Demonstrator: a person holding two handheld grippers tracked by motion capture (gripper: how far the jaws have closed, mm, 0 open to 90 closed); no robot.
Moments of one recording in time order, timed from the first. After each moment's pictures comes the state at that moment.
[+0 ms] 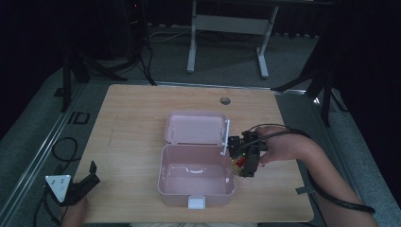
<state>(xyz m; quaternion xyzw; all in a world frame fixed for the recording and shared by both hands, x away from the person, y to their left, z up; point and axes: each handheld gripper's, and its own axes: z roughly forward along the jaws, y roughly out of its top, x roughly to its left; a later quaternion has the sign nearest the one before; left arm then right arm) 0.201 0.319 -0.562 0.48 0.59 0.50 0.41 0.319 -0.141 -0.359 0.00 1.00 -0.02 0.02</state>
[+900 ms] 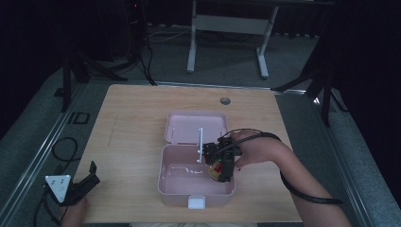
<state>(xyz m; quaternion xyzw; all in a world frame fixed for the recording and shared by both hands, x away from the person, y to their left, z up) 0.201 0.319 -0.562 0.48 0.59 0.50 0.41 0.316 -0.088 -0.389 -0.04 1.00 -0.01 0.00</state>
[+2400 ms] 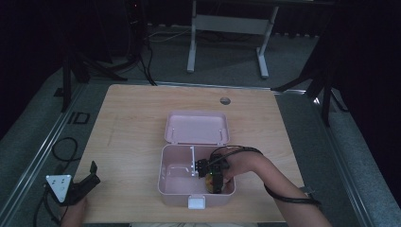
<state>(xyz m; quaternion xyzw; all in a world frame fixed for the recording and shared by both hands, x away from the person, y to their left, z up) 0.201 0.319 -0.562 0.49 0.59 0.50 0.41 0.332 -0.076 -0.495 -0.04 1.00 -0.06 -0.07</state>
